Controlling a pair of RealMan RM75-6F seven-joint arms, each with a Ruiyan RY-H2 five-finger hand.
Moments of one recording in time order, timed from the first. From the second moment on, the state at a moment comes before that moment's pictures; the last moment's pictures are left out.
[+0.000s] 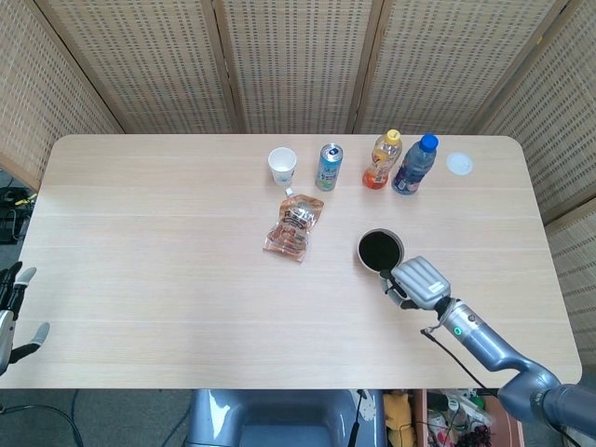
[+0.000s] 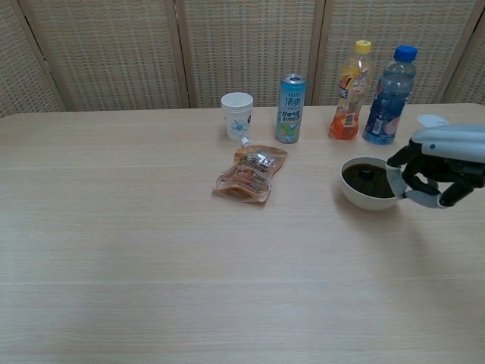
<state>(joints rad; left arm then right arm) -0.03 -1.13 -0.03 -1.59 1.48 1.52 0.09 0.67 -1.31 -0.01 -1.36 -1.57 0.93 0.22</state>
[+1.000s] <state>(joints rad) -0.02 -1.13 -0.03 -1.56 1.46 1.51 0.06 0.91 -1.39 0.16 -1.25 -1.31 0.53 0.58</state>
